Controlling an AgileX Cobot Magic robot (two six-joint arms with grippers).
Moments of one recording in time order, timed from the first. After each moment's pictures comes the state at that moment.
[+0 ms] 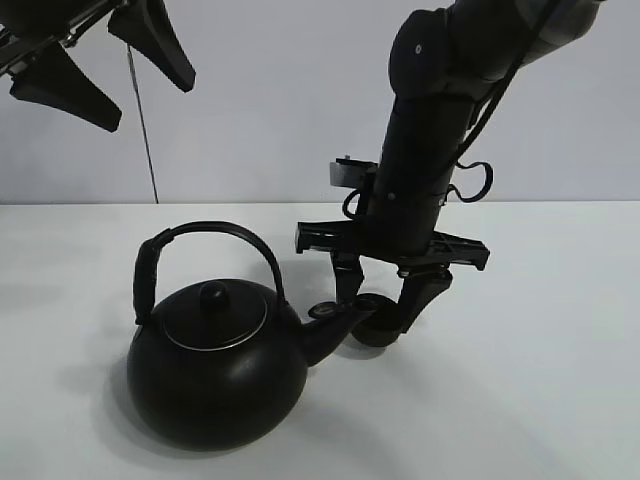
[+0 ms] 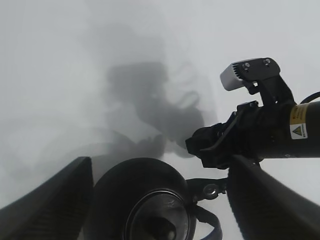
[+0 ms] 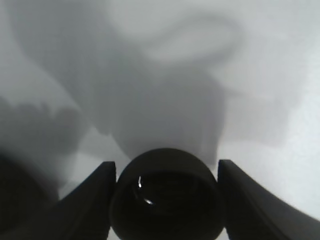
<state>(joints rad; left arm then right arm) -0.27 1.64 -1.31 -0.56 0.81 0.14 0.45 2.16 -1.52 0.17 0.91 0.21</state>
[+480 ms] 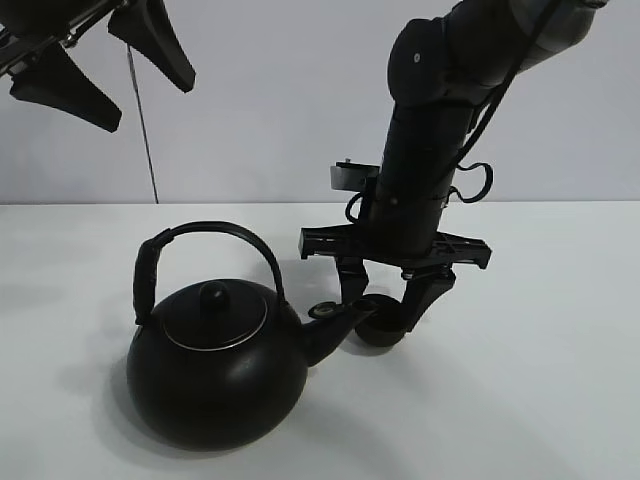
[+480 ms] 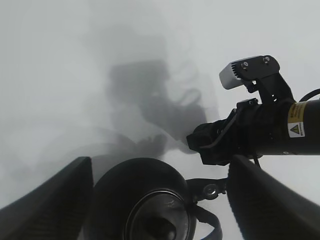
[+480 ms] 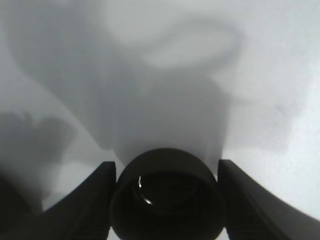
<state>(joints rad) -0.27 1.64 -1.31 -0.56 0.81 0.14 0.45 2.17 -1.52 0.13 0.89 0.21</state>
